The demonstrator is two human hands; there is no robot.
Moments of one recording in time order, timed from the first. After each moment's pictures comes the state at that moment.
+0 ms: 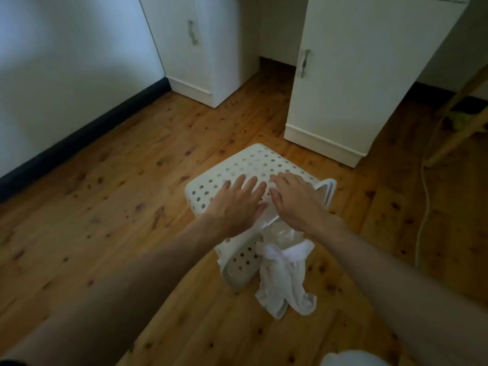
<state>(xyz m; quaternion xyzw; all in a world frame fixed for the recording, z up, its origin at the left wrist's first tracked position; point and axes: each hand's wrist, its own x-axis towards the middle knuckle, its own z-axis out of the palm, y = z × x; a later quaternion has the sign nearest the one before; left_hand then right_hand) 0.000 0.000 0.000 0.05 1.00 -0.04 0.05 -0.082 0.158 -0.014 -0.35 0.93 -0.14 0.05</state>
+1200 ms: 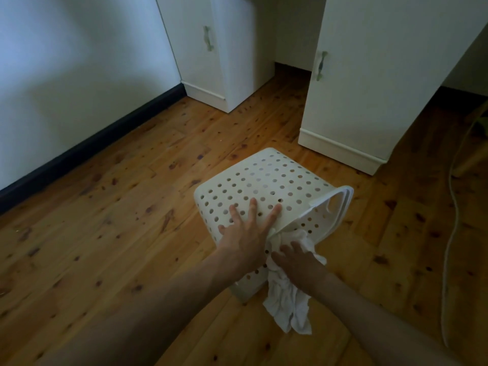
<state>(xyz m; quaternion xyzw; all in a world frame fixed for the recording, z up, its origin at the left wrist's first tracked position) 0.031 0.025 -0.048 -0.10 0.98 0.06 0.17 -0.033 0.190 -0.158 -0.48 0.85 0.12 0.18</state>
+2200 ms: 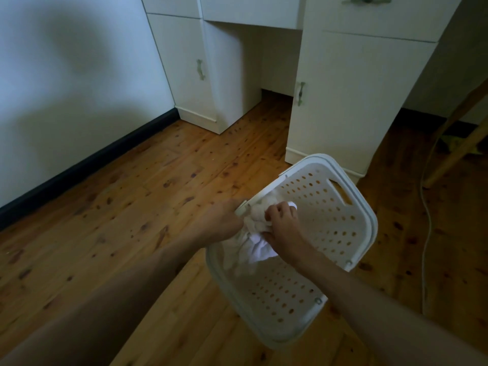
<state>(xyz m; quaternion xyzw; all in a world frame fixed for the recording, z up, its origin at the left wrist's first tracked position) 0.029 -0.017 0.051 -0.11 0.91 0.39 0.11 -0.057 0.154 -0.066 -0.36 0.90 -0.24 -0.06</state>
